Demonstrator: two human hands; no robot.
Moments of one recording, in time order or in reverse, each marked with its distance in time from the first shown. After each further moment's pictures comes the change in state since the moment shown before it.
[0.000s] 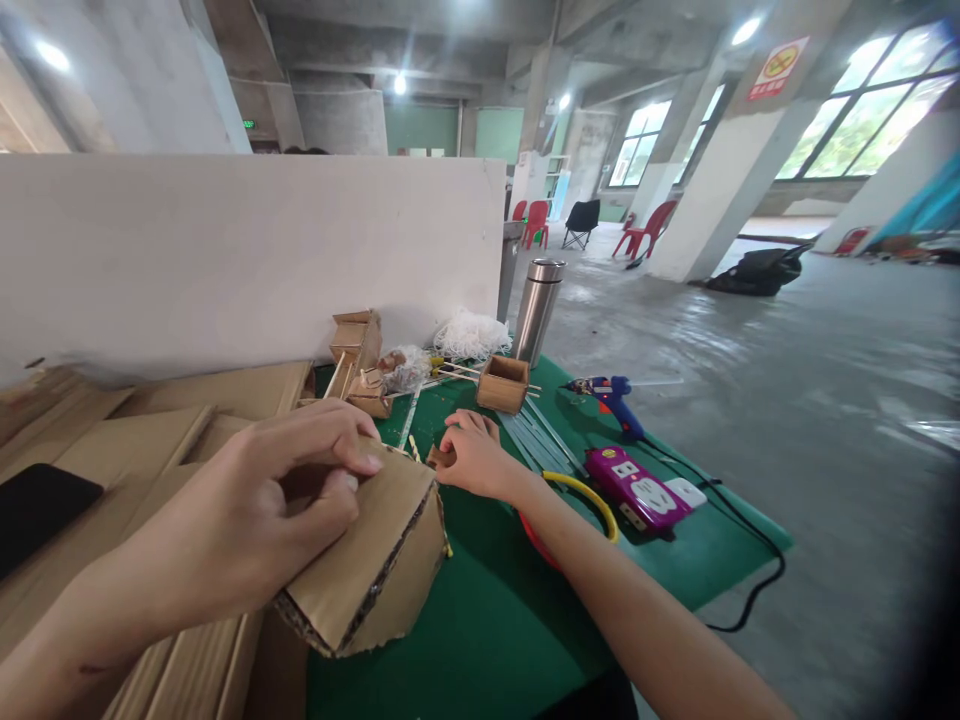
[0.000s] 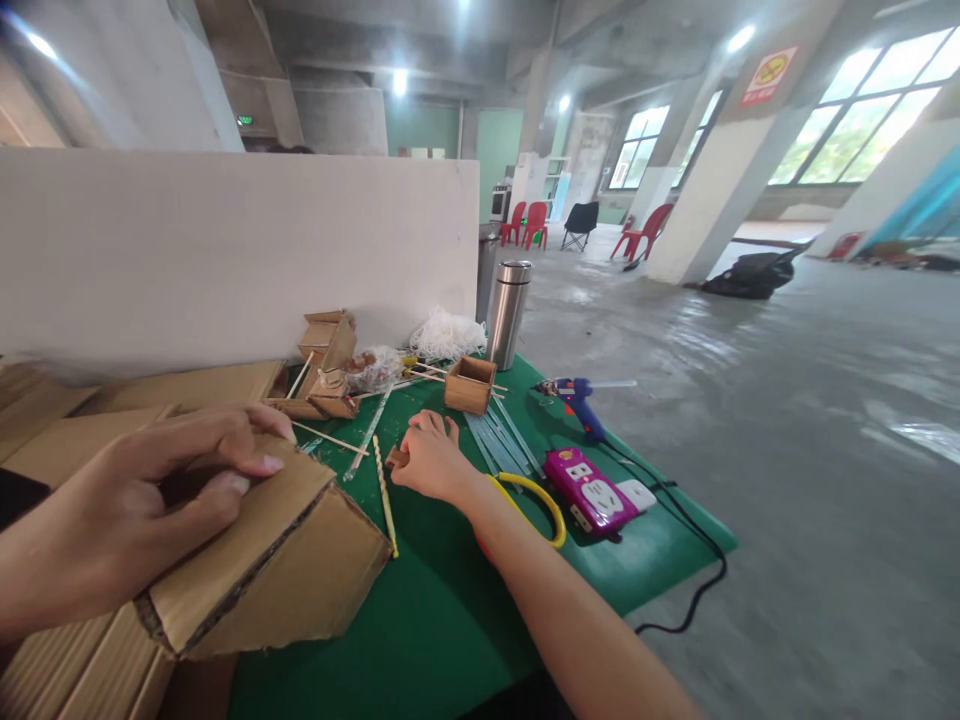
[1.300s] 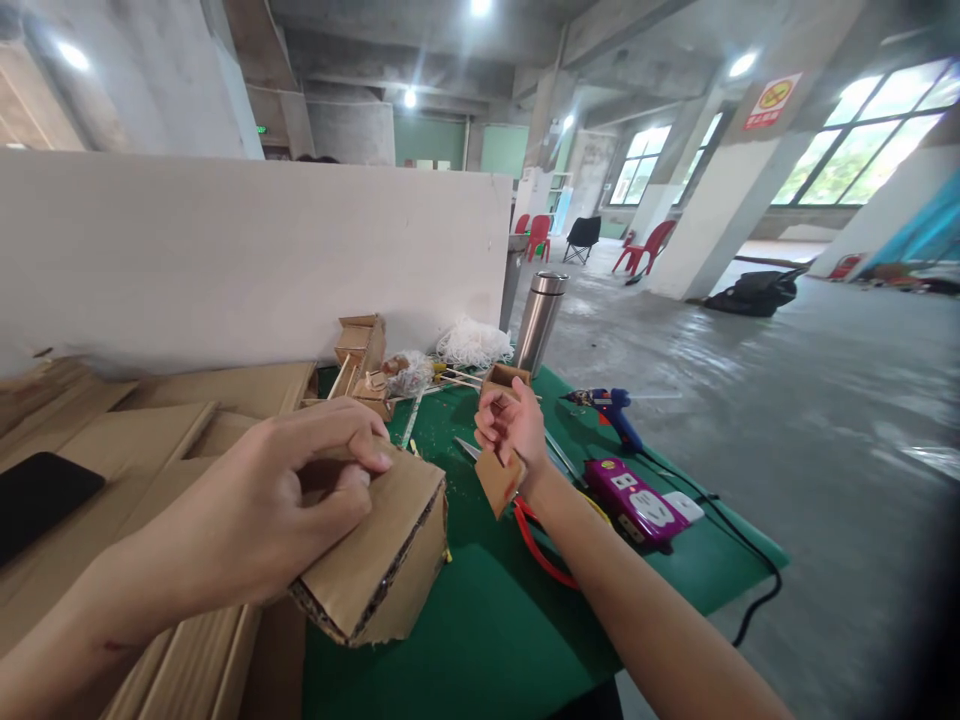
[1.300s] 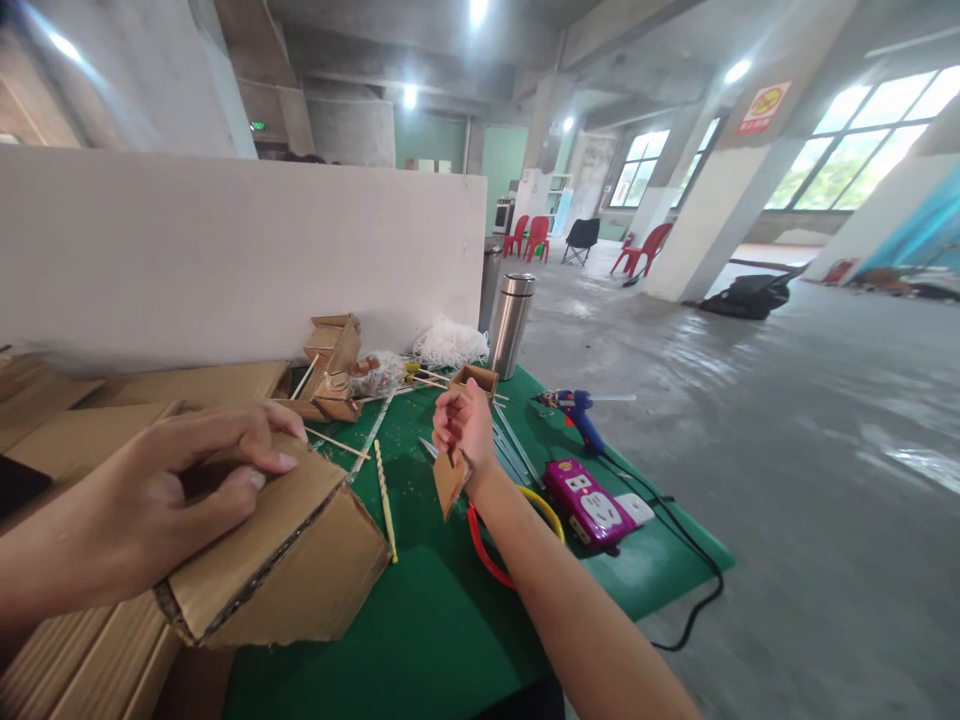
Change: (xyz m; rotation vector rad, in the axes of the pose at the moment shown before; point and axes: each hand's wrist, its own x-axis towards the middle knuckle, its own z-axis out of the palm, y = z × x) left_hand 0.000 -0.005 0.003 -0.012 -0.014 0.005; right_hand 0.012 -0.003 -0.039 1.400 0.114 0.172
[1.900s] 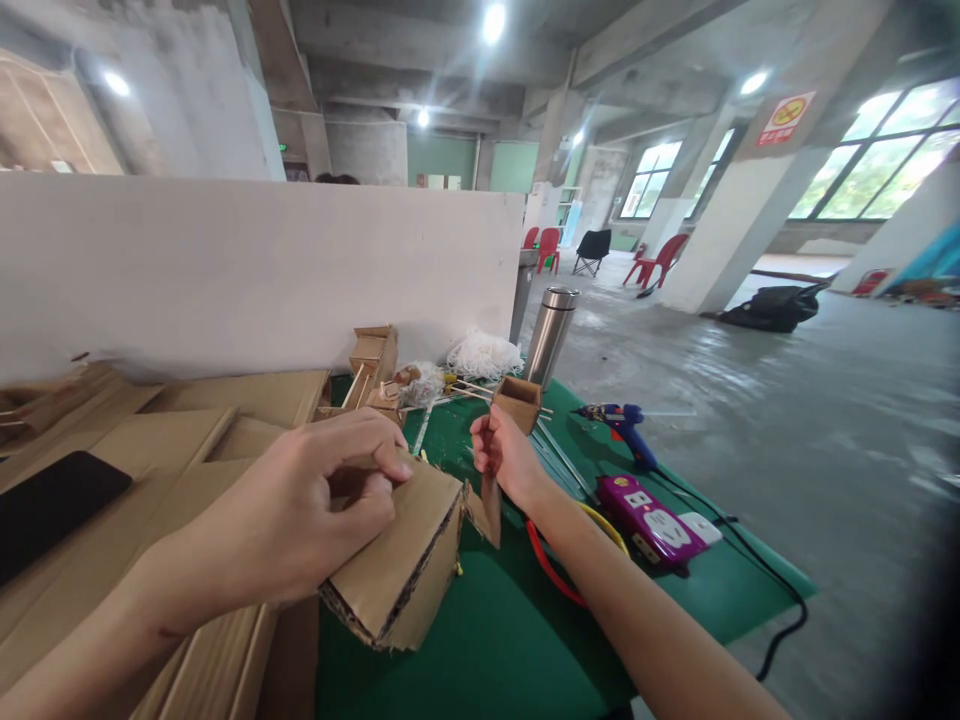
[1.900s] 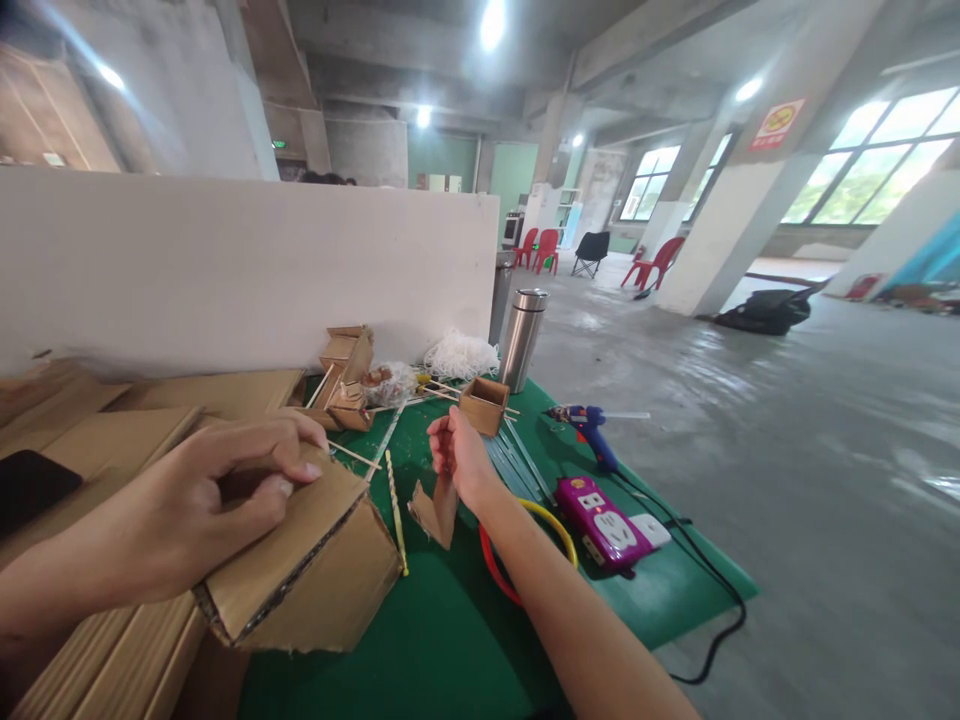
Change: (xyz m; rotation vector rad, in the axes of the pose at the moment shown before) left_hand -0.001 0.005 -0.004 0.015 -0.004 0.024; right_hand 0.003 0.023 0.005 -0.199 0.139 0.106
